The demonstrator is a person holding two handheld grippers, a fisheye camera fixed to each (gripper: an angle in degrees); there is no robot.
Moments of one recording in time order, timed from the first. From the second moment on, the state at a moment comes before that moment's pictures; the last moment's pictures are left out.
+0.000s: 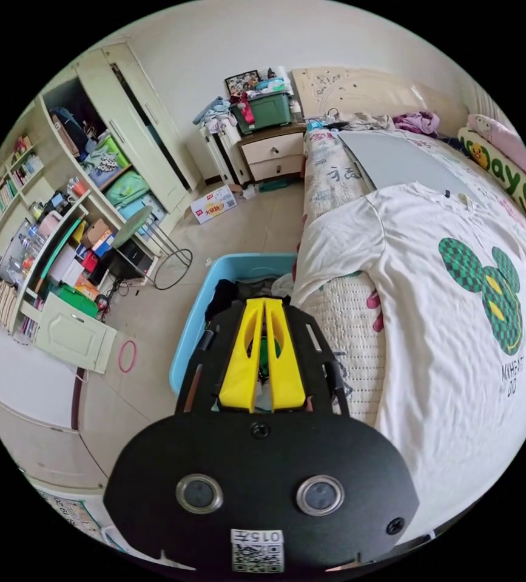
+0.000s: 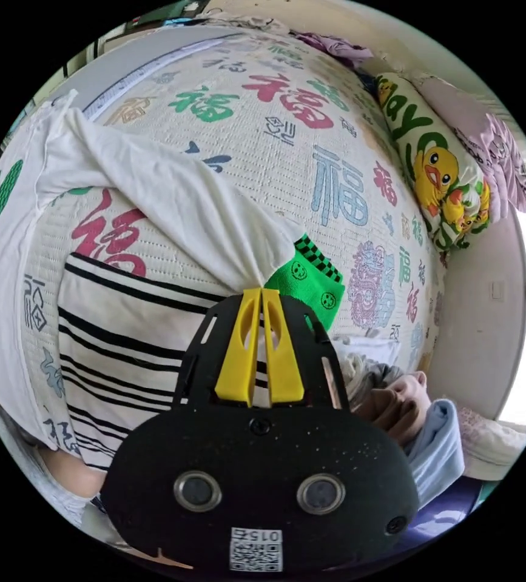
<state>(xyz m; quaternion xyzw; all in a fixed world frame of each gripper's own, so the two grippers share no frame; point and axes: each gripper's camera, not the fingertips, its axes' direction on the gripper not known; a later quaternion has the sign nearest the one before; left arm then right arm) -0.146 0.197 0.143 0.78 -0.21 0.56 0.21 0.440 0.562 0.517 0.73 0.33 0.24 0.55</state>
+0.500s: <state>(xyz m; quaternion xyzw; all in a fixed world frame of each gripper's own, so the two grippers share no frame) -0.110 0.228 0.130 0.65 -0.16 0.69 0.27 0.617 0.712 0.585 0.89 -0.21 0.25 0.32</state>
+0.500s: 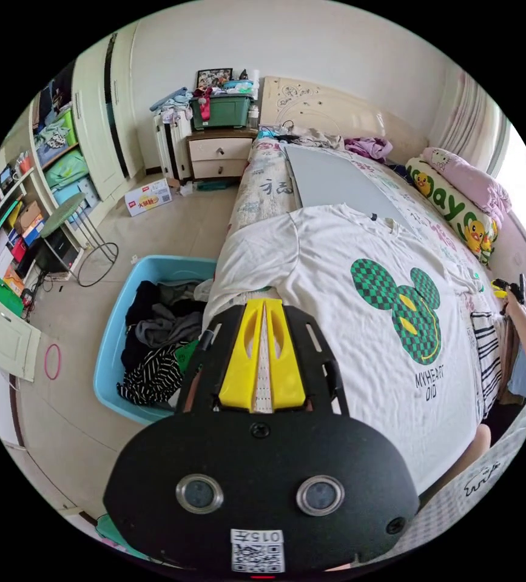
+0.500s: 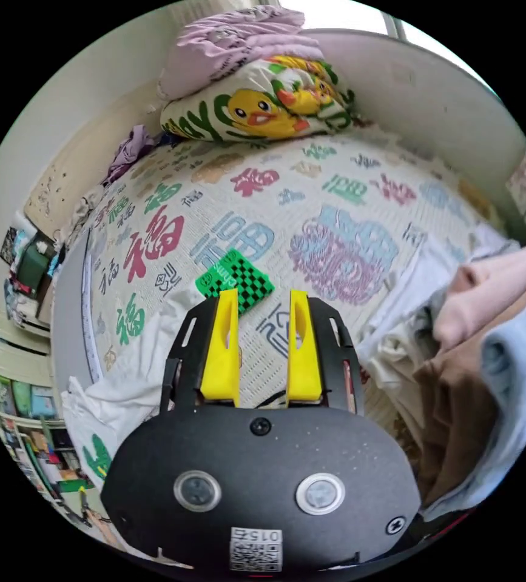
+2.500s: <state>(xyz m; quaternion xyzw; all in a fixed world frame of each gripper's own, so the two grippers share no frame) -0.057 0.368 0.009 0.55 -0.12 0.80 0.20 -0.014 0.751 0.499 0.92 0.15 -0.02 0.37</state>
